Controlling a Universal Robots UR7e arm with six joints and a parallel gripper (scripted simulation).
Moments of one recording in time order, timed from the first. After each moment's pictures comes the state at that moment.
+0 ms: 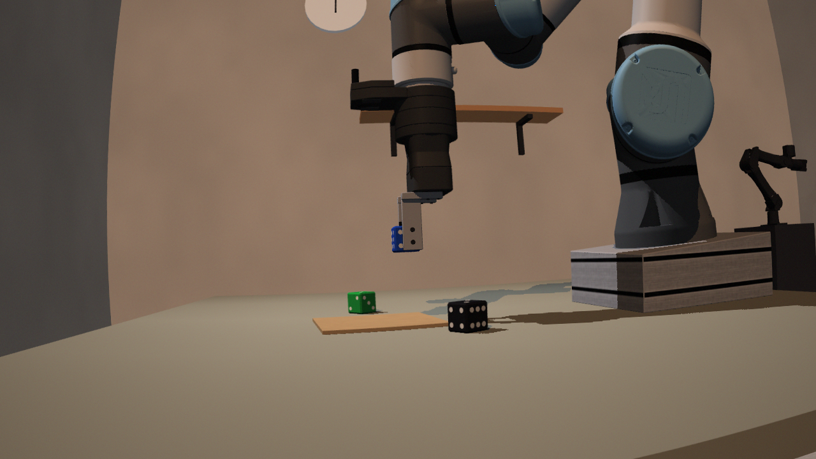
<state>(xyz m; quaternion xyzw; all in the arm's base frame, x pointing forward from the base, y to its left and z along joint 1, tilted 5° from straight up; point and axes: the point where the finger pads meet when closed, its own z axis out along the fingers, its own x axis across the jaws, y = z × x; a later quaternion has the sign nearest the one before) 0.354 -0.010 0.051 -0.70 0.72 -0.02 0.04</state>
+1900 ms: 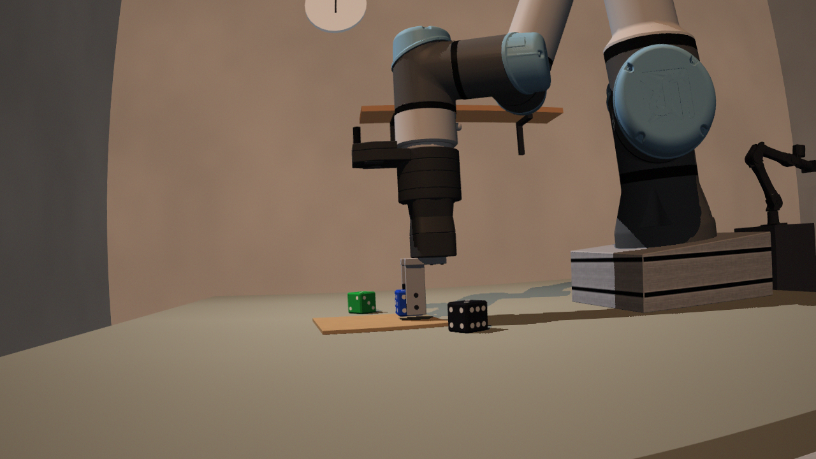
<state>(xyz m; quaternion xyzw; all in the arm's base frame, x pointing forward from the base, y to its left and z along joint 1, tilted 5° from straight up) 0.359 -0.008 -0.023 -0.70 0.72 -0.01 0.04</state>
